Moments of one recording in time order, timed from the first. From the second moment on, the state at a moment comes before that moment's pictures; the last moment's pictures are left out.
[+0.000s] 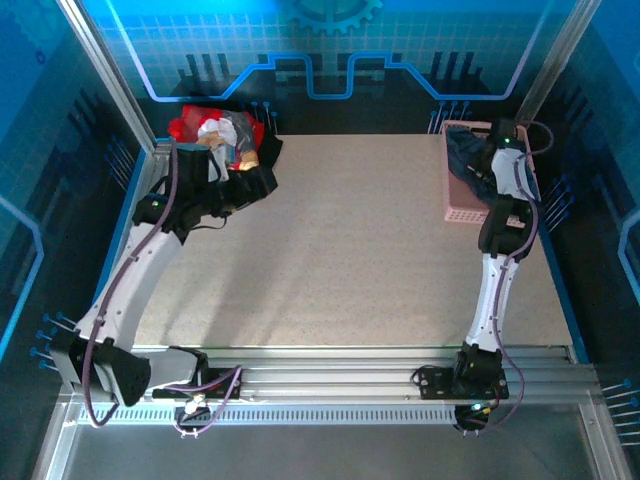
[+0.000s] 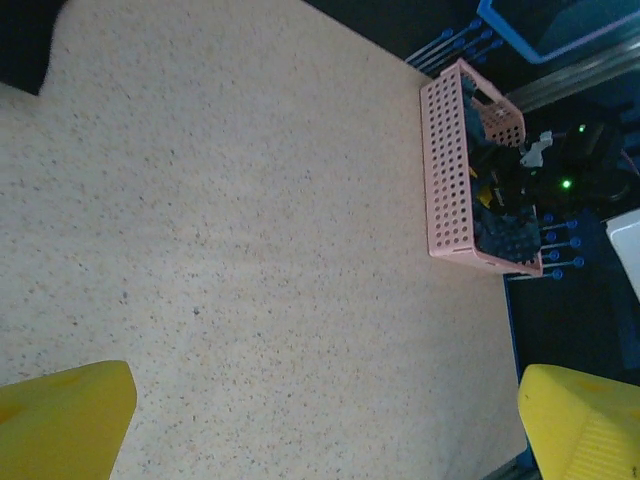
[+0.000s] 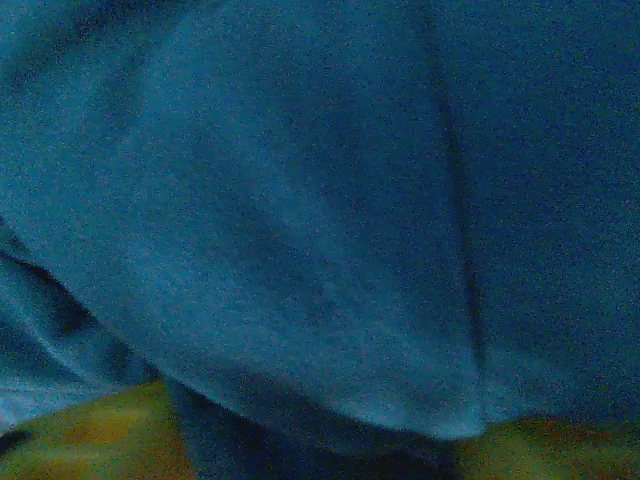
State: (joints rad) left arm -0.16 1.25 1.30 -0.68 0.40 -0.64; right arm -0.26 2.62 2.45 -0.88 0.05 0.46
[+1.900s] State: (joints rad) left arm -0.39 1.25 1.08 -0.57 0.38 -0.57; right arm 0.22 1.49 1.56 -0.96 -0.34 0.40
